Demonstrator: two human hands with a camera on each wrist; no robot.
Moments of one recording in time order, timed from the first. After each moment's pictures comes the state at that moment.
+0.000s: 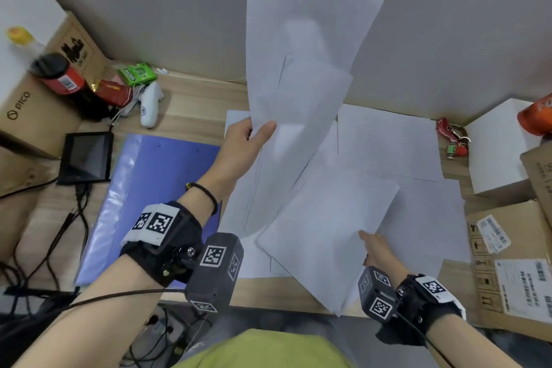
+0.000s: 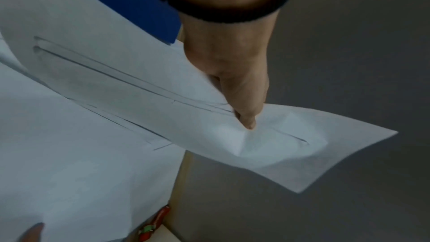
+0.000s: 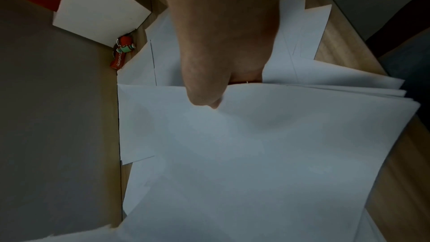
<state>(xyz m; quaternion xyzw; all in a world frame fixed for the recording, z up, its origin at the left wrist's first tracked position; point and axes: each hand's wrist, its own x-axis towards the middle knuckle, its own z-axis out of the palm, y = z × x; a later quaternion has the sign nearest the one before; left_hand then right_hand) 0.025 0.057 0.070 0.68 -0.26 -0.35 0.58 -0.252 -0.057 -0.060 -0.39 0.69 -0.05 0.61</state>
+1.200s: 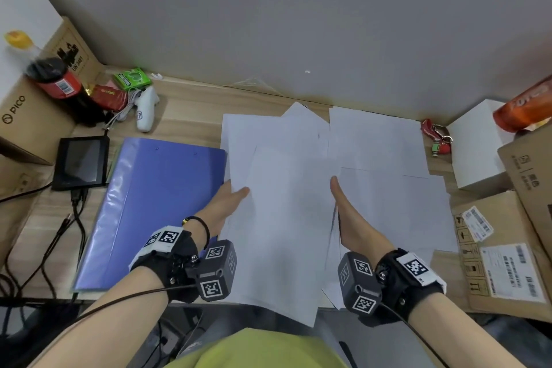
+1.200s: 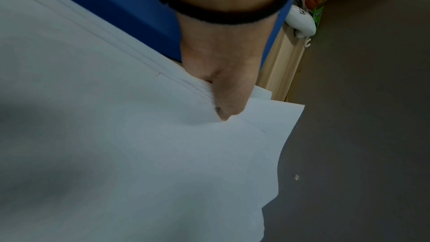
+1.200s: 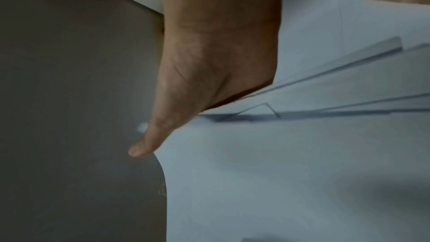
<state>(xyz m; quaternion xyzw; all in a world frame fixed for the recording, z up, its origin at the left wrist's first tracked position) 0.021 0.113 -0.047 0.69 -0.10 -0.53 0.48 -0.193 -0.029 0.012 -0.45 0.46 0.01 0.77</state>
